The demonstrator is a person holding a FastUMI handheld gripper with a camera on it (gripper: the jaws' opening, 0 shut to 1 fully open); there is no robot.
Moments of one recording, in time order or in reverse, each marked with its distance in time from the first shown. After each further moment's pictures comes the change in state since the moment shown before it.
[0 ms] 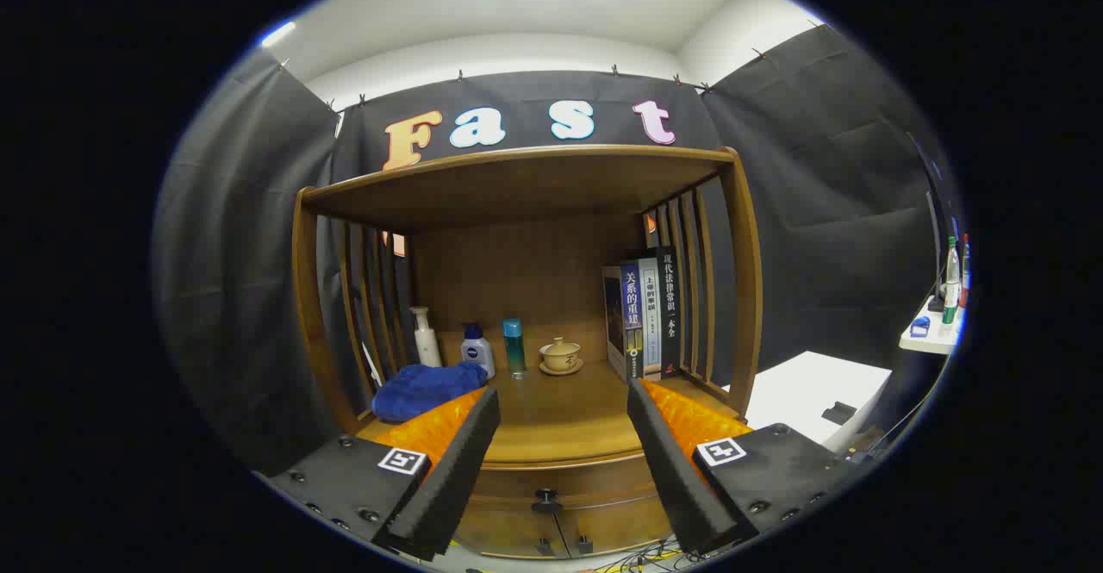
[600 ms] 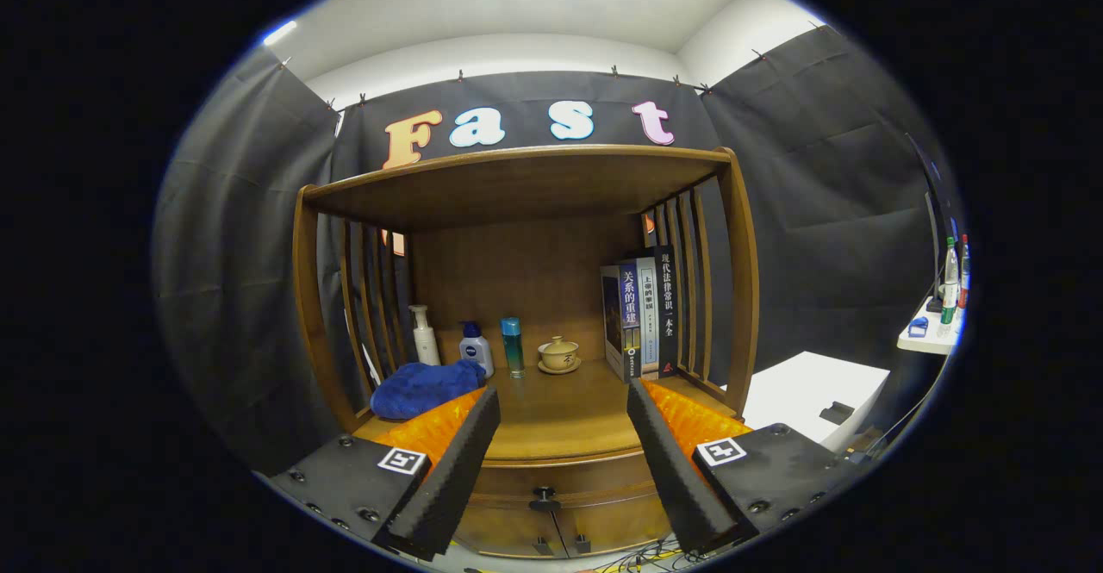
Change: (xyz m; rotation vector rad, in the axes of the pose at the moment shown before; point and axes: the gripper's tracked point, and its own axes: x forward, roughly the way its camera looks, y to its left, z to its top) arm -0.002 0.001 -0.001 -0.003 -0.003 -0.002
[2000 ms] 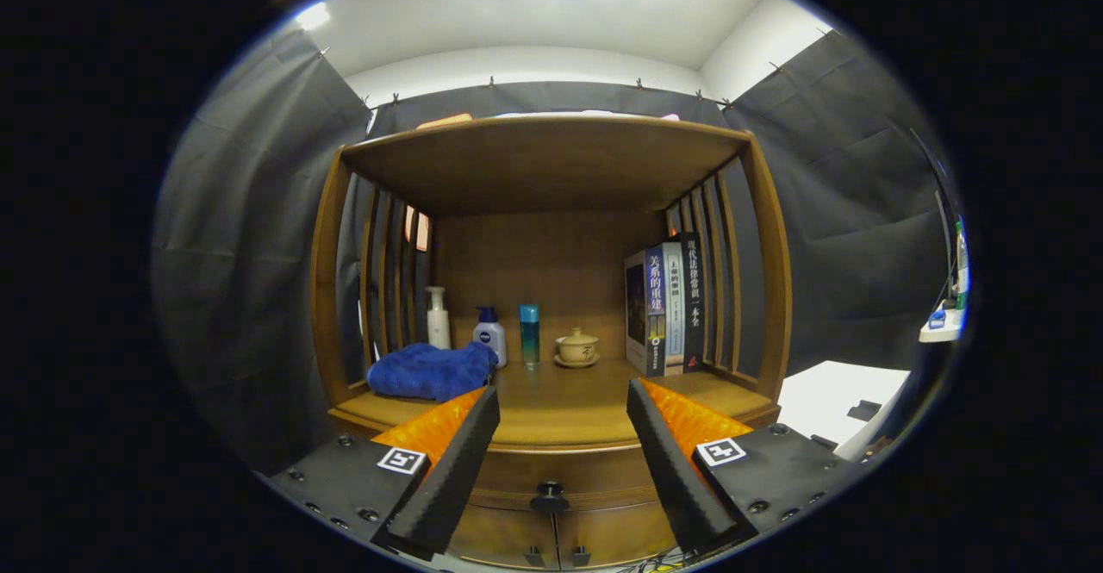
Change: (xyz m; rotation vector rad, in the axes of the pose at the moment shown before) arm 0.018 0.014 -0.086 -0.057 -0.069 0.074
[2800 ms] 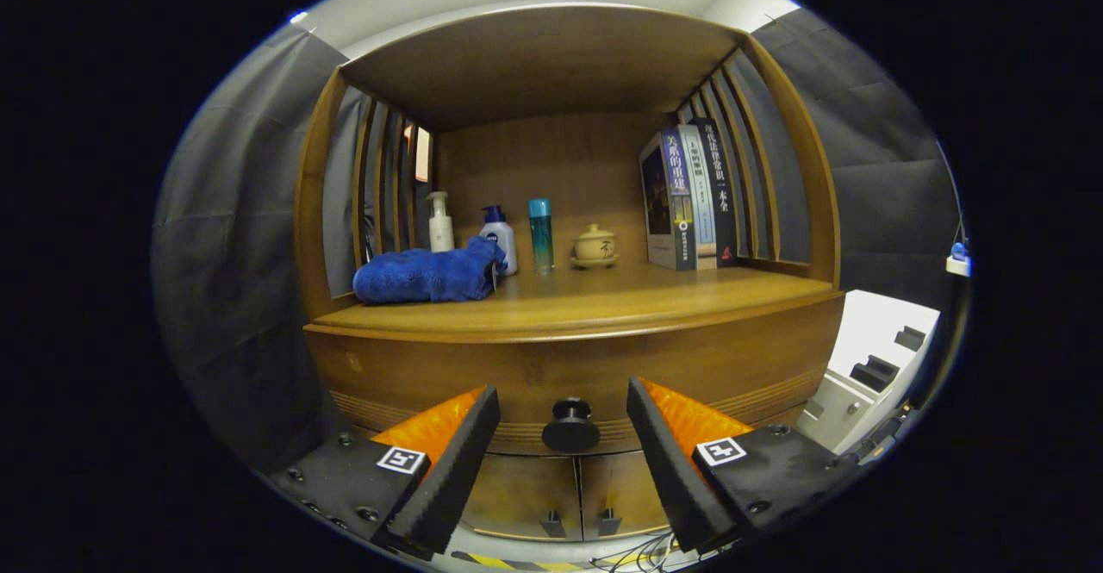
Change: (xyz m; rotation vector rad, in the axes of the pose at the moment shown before) arm 0.030 0.010 -0.143 0.055 0.211 0.036
